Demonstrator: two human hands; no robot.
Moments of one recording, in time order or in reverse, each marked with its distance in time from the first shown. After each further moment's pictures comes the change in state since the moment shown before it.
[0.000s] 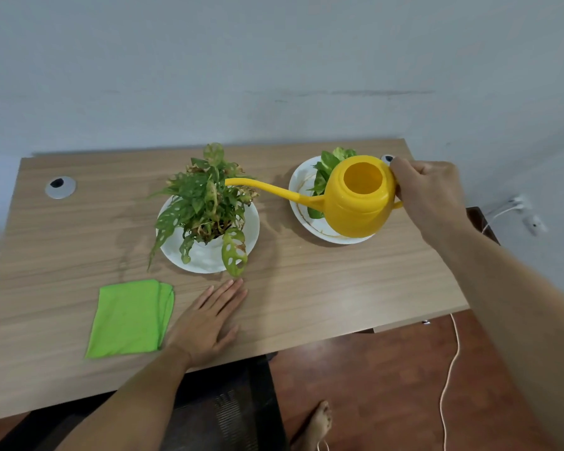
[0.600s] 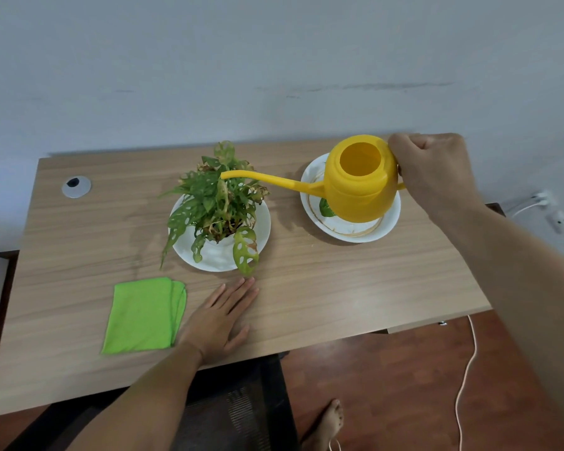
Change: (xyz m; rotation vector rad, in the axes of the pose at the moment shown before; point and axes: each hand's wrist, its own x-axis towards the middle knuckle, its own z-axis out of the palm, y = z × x) left_hand 0.000 -0.002 -0.001 -0.013 -0.061 0.005; right_hand 0.005 -0.043 0.016 -0.054 0.002 -0.037
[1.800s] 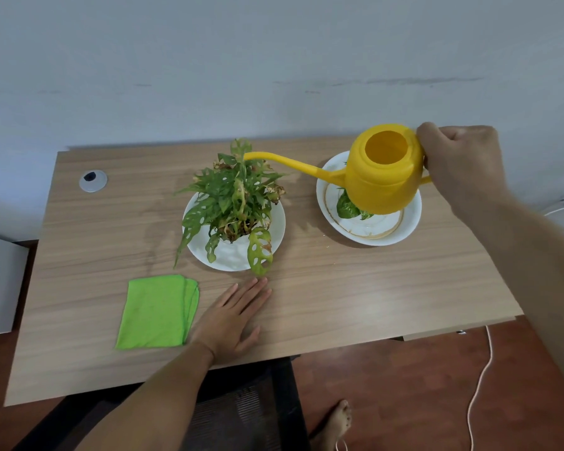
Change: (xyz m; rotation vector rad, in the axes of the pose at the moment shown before) left_hand 0.001 -0.003 0.004 -0.021 0.017 0.000; right_hand 0.026 0.008 0.012 -0.005 0.040 0.018
